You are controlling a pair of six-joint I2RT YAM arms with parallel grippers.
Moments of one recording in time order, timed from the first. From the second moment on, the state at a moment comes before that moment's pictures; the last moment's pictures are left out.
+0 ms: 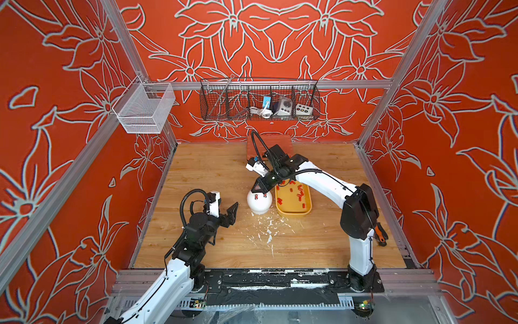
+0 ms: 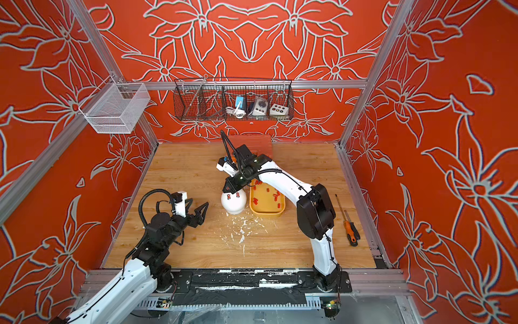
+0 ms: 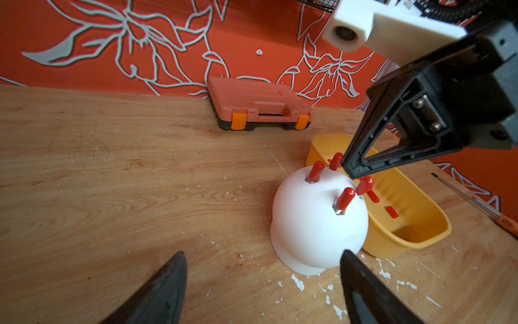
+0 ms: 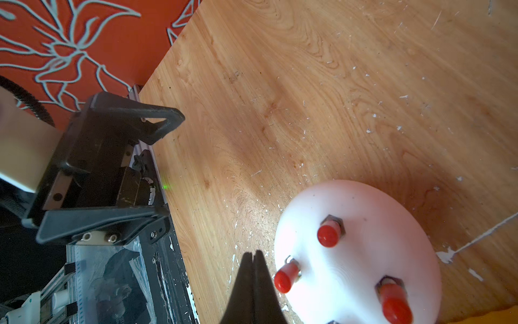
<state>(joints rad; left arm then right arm) -0.30 0.56 0.15 0.21 0.06 -0.22 0.74 1.98 1.78 -0.82 -0.64 0.01</state>
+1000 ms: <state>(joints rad) -0.30 0.56 0.15 0.21 0.04 -0.24 0.73 2.02 1.75 -0.78 -0.63 0.00</state>
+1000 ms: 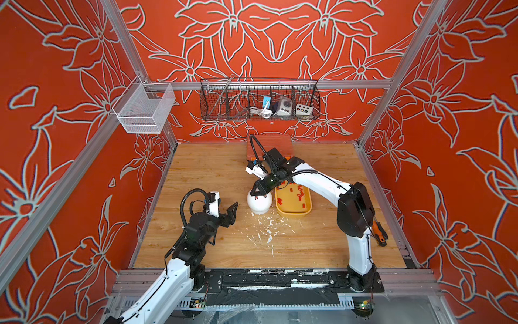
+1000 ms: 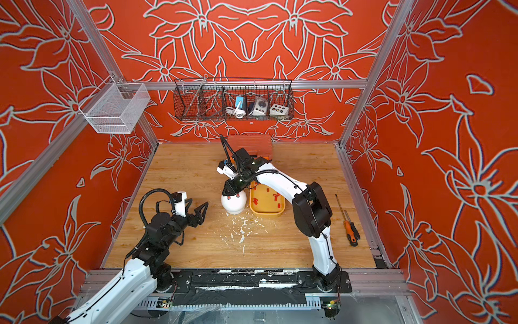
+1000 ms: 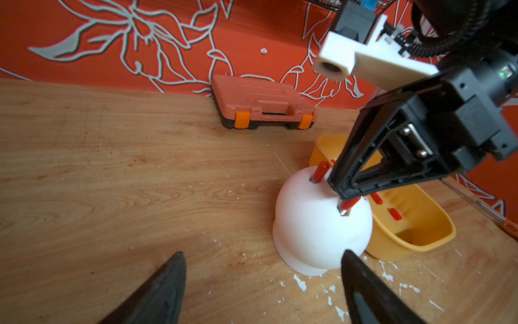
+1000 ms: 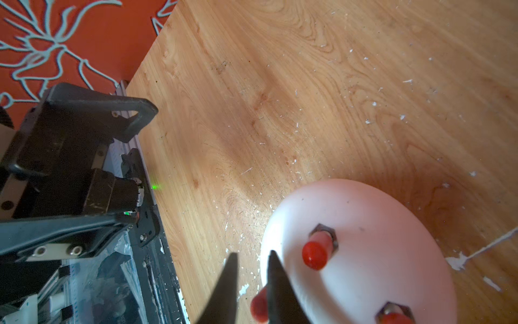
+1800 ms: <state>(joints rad) -0.30 0.97 0.31 0.48 -0.33 -0.04 0.57 1.13 0.53 0.33 0.44 -0.13</state>
